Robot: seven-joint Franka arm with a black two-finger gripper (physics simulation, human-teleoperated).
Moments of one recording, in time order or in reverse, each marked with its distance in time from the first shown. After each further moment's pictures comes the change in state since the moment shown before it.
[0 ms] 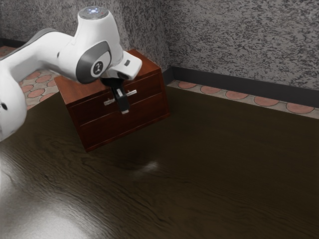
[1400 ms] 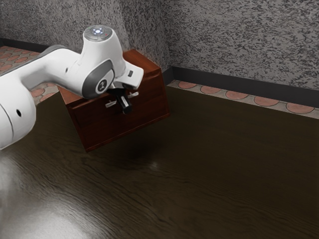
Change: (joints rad) arm 0.031 0.048 0.003 -0.067 0.062 0.206 -0.116
